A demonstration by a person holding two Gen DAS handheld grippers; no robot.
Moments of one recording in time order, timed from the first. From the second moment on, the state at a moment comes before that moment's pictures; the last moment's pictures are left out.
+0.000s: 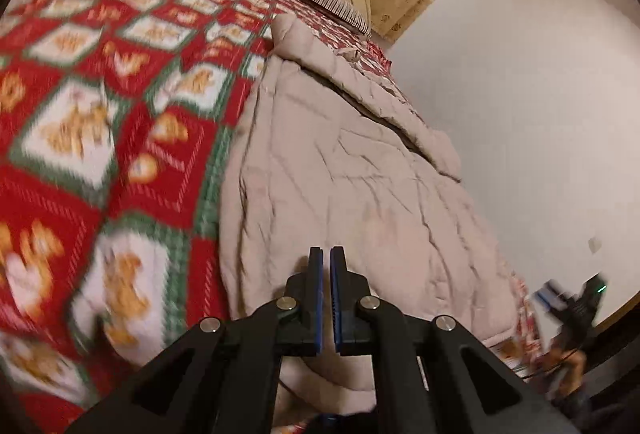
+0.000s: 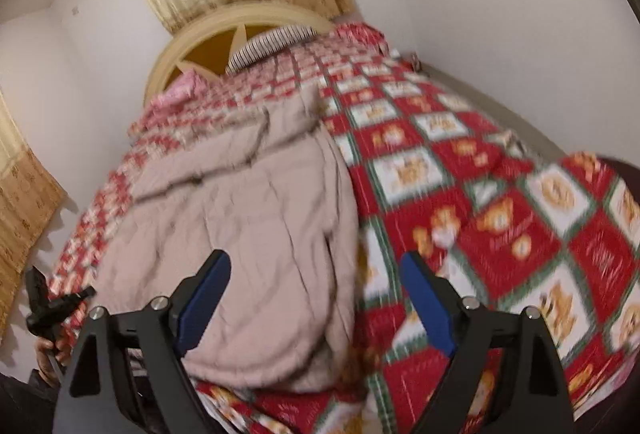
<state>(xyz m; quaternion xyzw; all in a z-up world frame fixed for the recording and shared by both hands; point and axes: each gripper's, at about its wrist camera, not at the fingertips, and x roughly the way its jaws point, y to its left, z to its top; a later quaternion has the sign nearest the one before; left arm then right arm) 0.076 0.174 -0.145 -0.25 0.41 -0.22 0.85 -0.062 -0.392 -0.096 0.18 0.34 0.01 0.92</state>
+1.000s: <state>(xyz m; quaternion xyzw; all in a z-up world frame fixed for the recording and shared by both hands) 0.046 0.192 -0.150 -0.21 0.43 -0.24 0.84 -0.044 -0.338 -0.172 0.12 0.44 0.02 0.89</state>
